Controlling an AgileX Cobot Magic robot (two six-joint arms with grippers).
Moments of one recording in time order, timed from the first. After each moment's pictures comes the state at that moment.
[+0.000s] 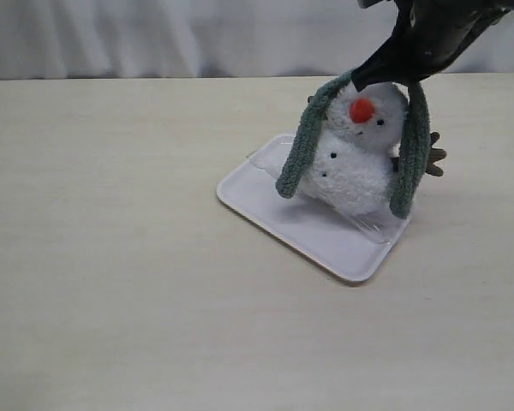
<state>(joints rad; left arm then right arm) -0.13 0.00 0.00 0.11 0.31 -0.13 0.32 1.85 -1.53 -0.53 0.86 0.27</state>
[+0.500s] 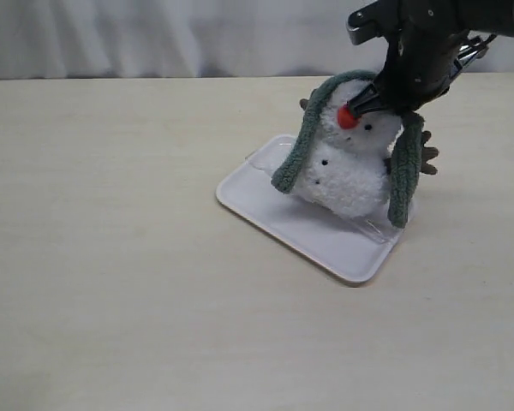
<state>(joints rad) -0.13 0.00 0.00 0.11 0.31 -0.13 0.30 1.91 -1.53 -0.45 0.90 0.20</state>
